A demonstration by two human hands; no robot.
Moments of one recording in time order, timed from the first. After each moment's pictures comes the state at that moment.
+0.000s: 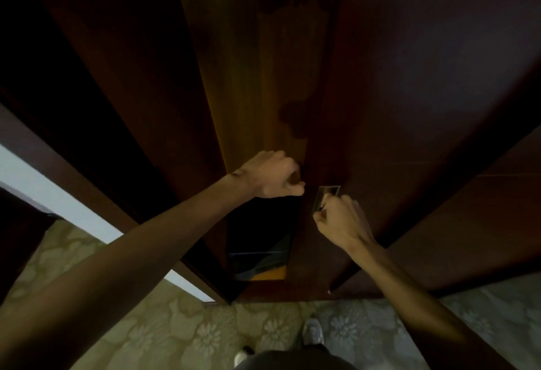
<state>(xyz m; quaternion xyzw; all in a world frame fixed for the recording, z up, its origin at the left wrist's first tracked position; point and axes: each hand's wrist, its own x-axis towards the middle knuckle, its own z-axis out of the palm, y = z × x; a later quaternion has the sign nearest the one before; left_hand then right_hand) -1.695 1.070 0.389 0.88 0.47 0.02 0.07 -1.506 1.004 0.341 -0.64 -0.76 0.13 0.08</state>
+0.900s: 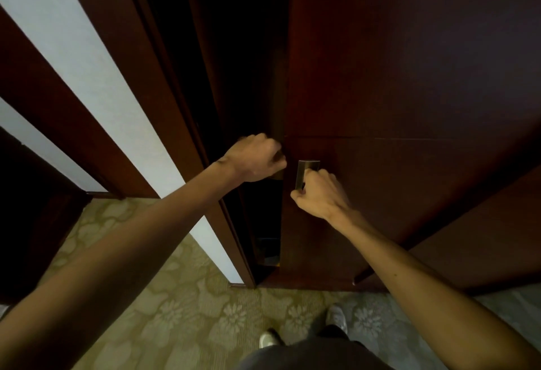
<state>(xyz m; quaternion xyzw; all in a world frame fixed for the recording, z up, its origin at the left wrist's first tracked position) -1.830 1.001 0.395 0.81 0.59 0.04 0.05 -1.650 0.985 0.335 -0.58 -0.80 0.16 0.10</state>
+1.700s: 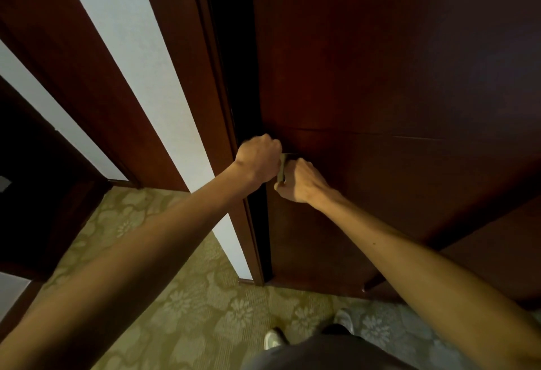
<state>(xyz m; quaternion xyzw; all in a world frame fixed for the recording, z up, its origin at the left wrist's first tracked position) -1.843 0.964 0.388 0.71 0.69 -0.04 -0.07 -1.728 0.989 0.339 -0.51 -0.83 0.21 0.04</state>
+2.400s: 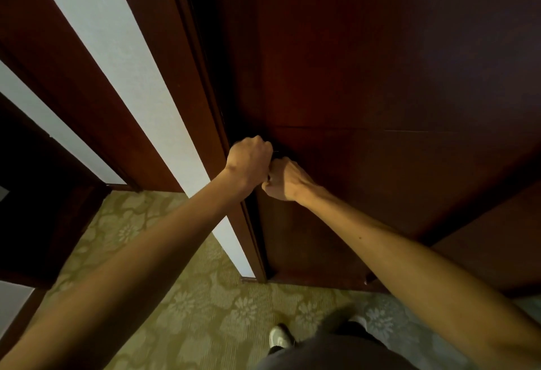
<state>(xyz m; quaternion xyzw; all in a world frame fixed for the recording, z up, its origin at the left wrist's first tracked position) -1.844 0.960 0.383 0.71 0.69 -0.08 -0.13 -1.746 0.990 0.335 -0.48 -0.85 0.22 0.03</state>
